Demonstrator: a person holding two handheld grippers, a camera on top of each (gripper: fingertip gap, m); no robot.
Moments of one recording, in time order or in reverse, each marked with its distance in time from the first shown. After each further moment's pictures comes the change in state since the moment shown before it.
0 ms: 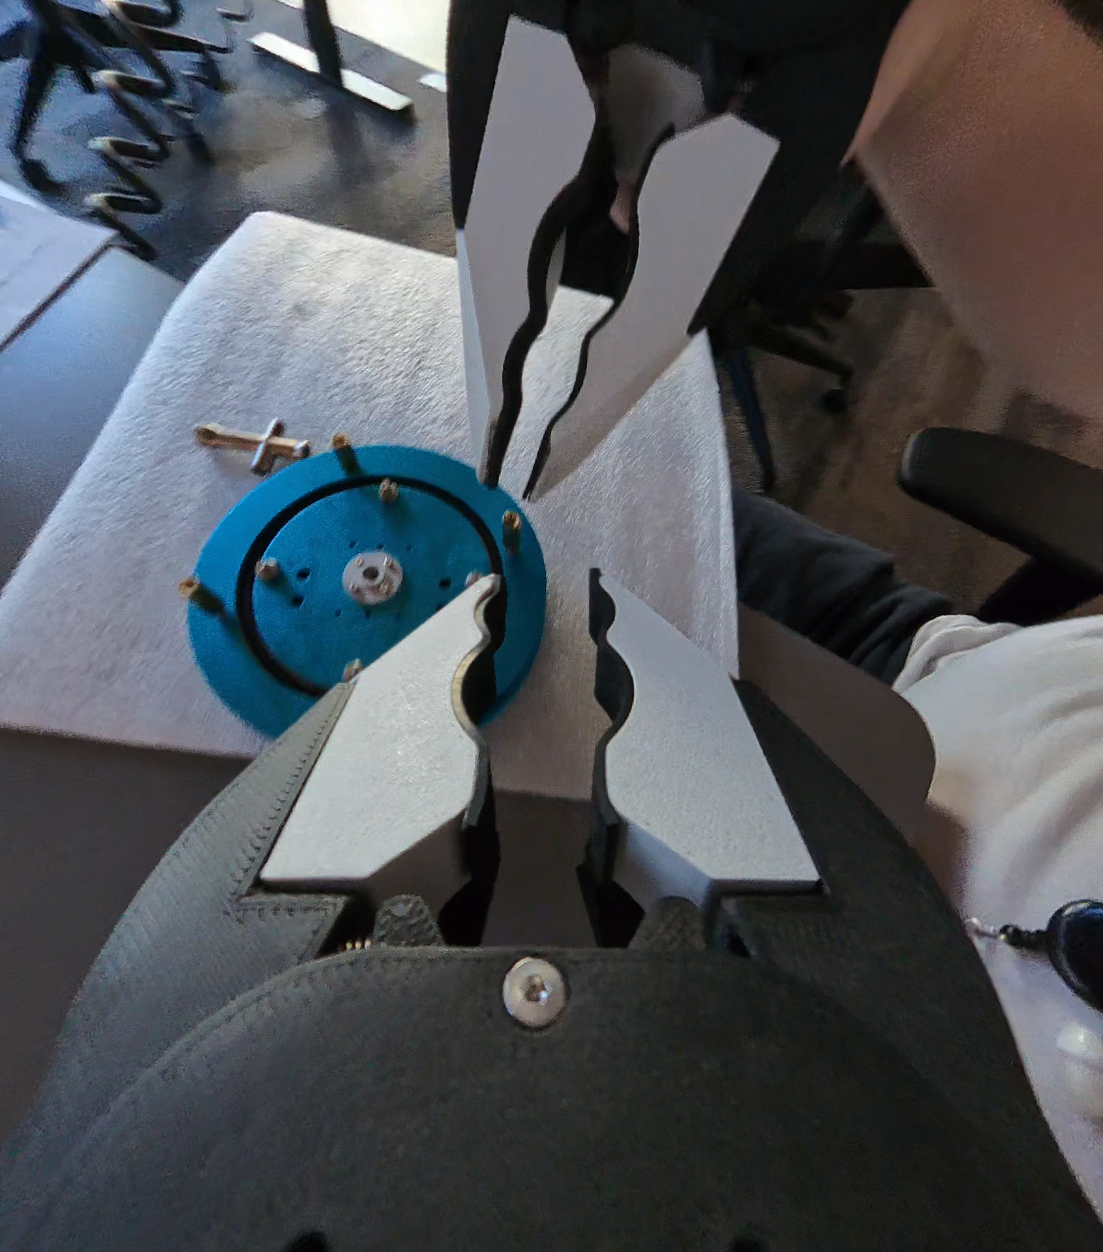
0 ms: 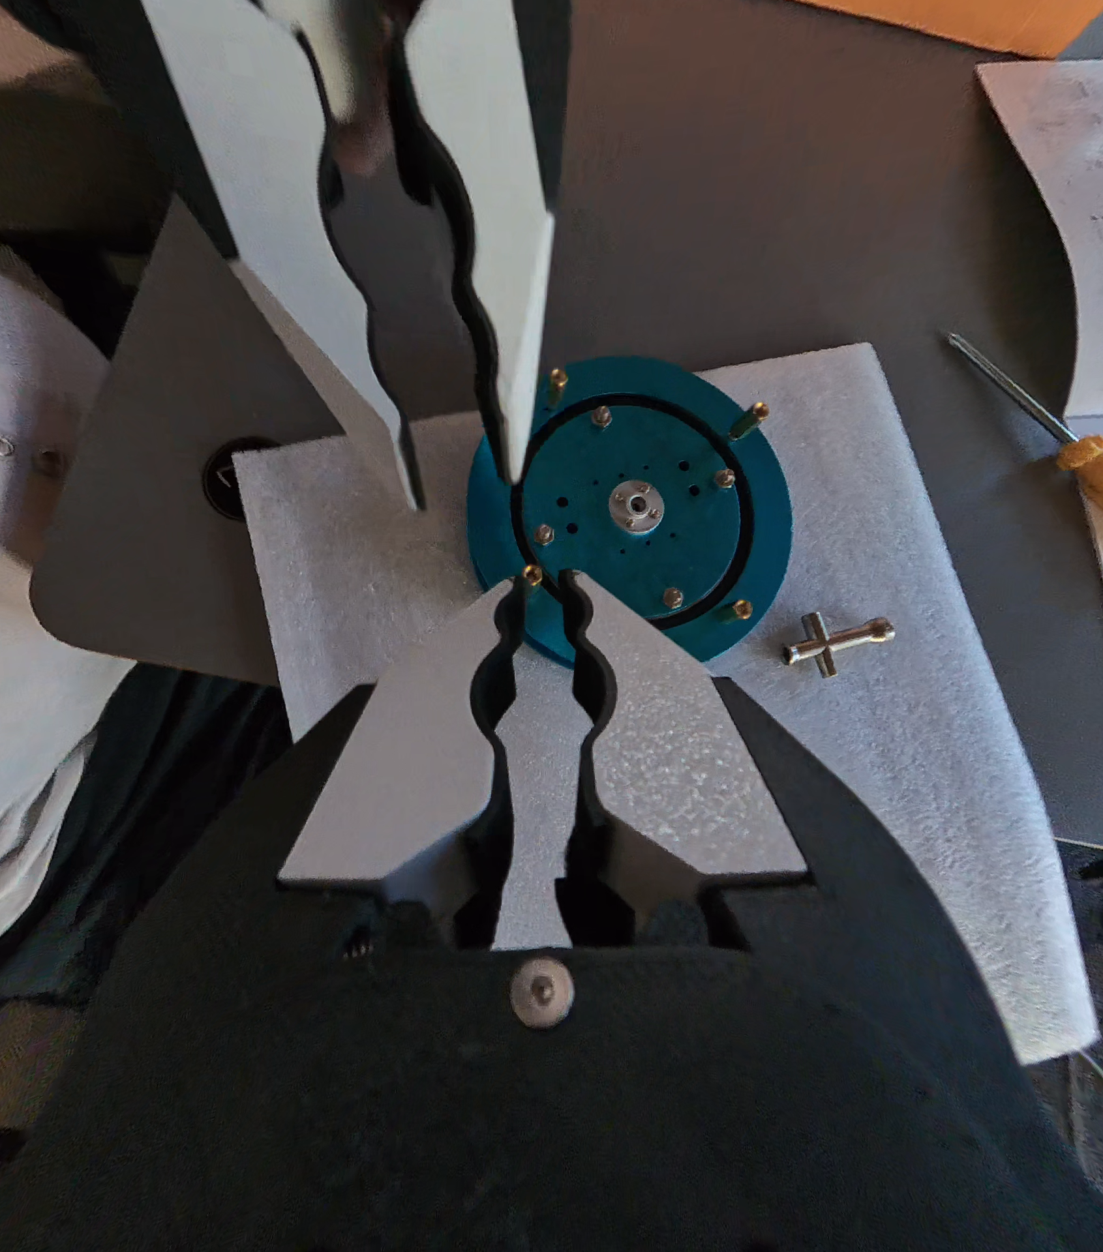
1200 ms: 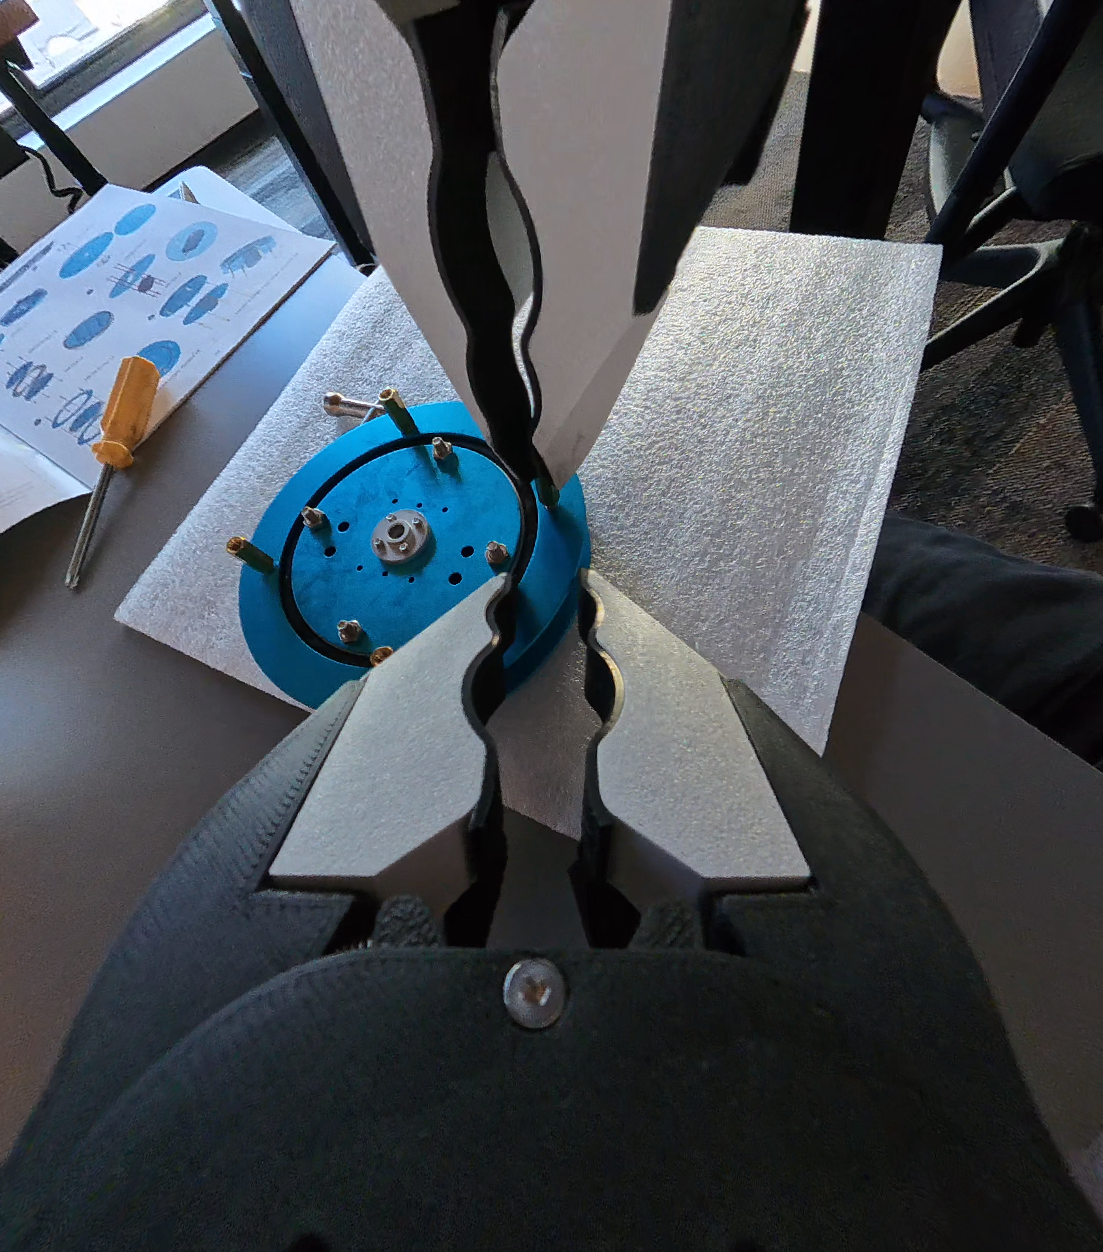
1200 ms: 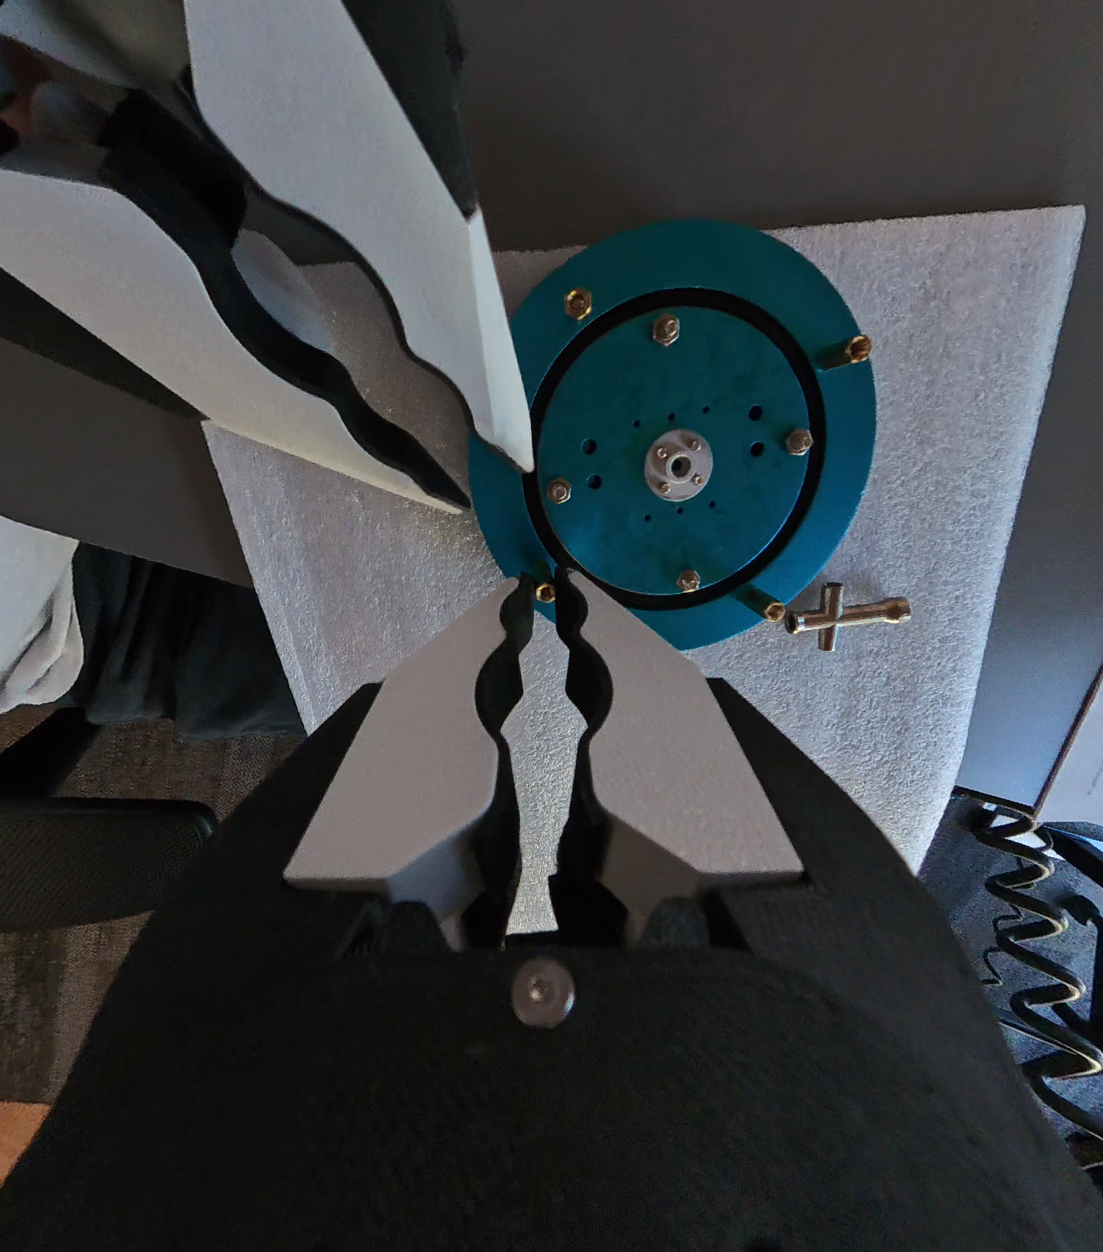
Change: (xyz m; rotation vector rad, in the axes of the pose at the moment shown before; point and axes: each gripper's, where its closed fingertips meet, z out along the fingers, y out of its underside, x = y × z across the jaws) left arm -0.008 0.022 0.023 0.013 -0.442 0.113; right arm -0.003 0.018 0.013 -0.503 -0.064 -0.148
